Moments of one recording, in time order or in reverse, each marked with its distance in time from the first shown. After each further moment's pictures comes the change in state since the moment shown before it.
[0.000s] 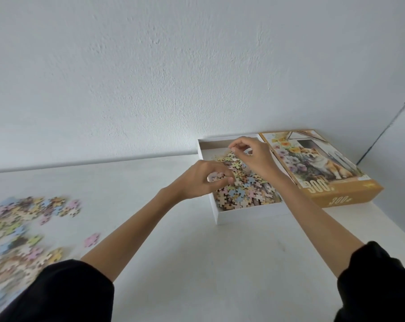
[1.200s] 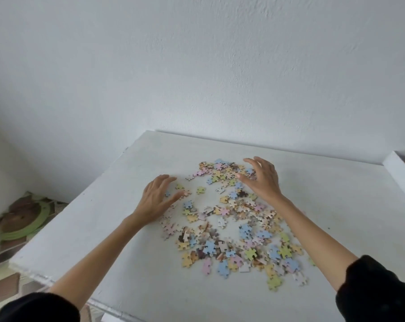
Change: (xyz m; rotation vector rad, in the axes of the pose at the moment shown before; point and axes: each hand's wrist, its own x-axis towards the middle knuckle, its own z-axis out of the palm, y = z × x) left_hand -0.496 -0.123 -0.201 0.399 0.385 -0.829; right_hand -0.036 -0.257 0.356 -0.153 -0.336 -0.034
